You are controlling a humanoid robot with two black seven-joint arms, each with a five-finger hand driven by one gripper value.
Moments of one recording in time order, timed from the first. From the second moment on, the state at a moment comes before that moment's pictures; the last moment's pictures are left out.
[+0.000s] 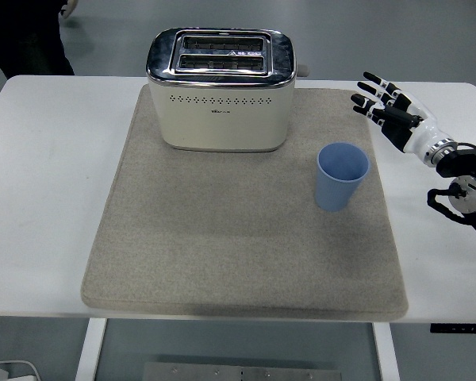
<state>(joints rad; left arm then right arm) -0.05 0.00 -0.06 -0.21 -0.04 -0.09 0.10 0.88 -0.33 0.49 0.67 -0.15 0.21 0.24</state>
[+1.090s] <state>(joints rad) -0.05 0.00 -0.06 -0.21 -0.04 -0.09 0.10 0.80 -0.45 0.49 0.70 -0.15 0.33 0.26</state>
